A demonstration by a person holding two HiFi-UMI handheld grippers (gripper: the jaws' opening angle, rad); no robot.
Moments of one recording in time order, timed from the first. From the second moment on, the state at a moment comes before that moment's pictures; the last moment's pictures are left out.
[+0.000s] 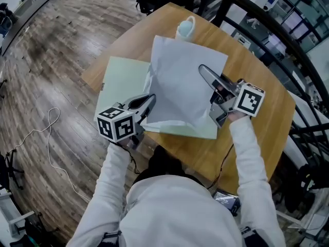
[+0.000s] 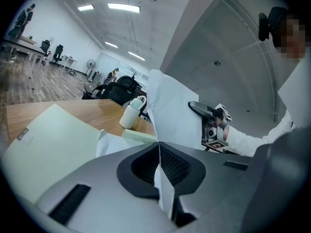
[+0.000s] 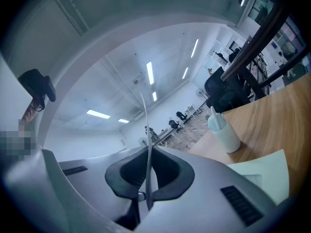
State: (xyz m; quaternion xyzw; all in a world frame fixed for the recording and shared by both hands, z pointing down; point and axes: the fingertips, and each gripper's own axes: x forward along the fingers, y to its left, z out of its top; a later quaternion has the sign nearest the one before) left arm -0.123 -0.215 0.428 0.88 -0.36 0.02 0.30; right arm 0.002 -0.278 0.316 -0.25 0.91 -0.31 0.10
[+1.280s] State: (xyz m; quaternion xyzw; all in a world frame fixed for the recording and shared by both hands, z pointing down) left arm -0.108 -0.204 0.525 0.86 -0.32 0.12 0.38; right arm 0.001 -0.289 0.428 -0.25 0.89 -0.37 0.02
